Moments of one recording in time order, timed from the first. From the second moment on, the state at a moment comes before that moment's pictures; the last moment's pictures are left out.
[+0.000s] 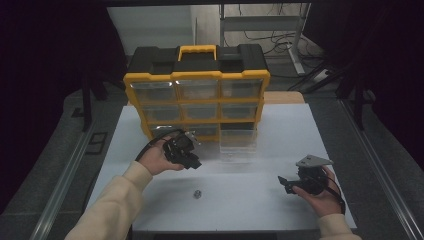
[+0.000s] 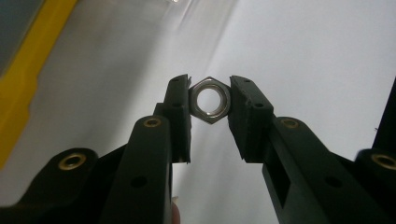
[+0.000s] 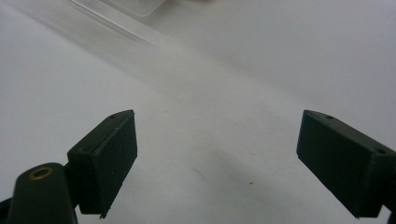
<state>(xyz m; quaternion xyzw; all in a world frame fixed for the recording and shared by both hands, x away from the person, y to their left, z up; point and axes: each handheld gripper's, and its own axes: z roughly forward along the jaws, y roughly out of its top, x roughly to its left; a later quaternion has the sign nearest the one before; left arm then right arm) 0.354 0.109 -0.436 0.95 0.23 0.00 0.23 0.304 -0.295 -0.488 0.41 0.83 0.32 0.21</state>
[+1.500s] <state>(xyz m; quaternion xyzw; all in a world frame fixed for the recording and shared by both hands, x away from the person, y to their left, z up) 0.379 0.057 -0.392 0.95 0.20 0.03 0.23 0.304 -0.296 -0.490 0.40 0.83 0.32 0.21</state>
